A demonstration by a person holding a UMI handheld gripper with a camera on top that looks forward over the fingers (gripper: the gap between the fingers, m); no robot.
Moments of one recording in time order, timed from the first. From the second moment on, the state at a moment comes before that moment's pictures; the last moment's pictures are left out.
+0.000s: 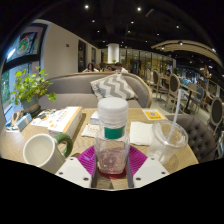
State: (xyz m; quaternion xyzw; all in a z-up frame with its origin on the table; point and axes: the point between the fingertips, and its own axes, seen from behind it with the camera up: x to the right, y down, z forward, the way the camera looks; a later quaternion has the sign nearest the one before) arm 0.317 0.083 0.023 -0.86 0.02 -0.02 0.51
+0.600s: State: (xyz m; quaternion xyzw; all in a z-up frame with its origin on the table) arm 0.302 -0.067 0.059 -0.90 0.07 -0.05 0.42
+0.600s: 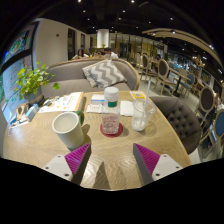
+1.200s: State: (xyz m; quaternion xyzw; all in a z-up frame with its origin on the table) arm 0.214 -0.220 0.184 -0.89 0.10 -0.06 0.43
